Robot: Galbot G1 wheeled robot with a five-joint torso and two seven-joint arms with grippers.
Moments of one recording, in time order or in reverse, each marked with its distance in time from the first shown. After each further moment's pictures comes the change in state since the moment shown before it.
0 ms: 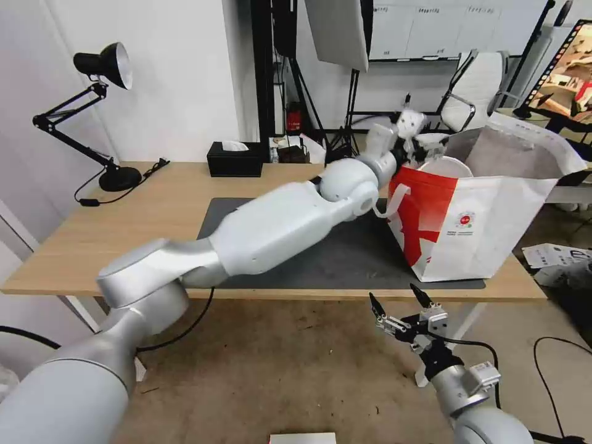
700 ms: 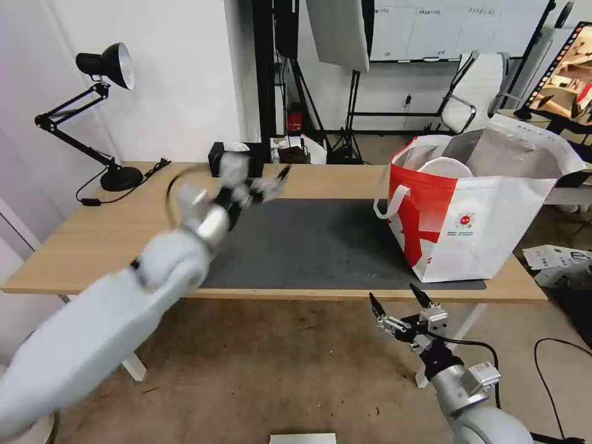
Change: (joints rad) left arm 0.970 0.623 -0.699 -0.618 0.277 -0.040 0.047; right arm 0.000 0.000 0.000 0.000 0.000 0.000 0.000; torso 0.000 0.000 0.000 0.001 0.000
